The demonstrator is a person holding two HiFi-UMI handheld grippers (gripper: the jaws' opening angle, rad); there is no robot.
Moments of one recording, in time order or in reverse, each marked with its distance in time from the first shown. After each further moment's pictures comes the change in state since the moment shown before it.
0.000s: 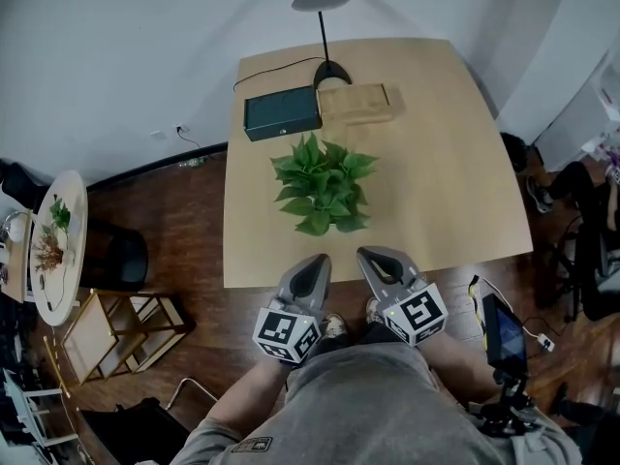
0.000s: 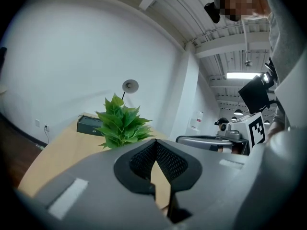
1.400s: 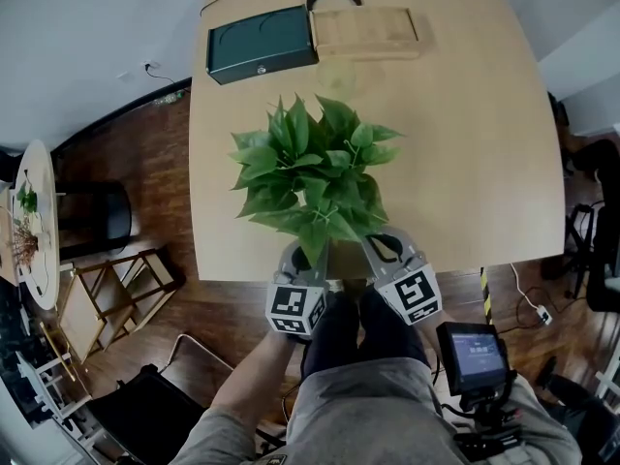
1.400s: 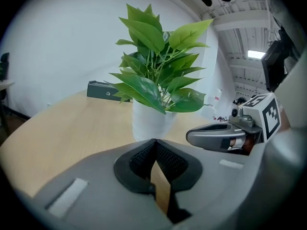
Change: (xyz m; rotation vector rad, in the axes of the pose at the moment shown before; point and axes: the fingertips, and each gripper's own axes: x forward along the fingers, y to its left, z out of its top) left arm 0.082 0.093 -0.153 -0.031 0.259 0.164; right arm 0.074 -0.061 -0.162 0.048 0.259 0.049
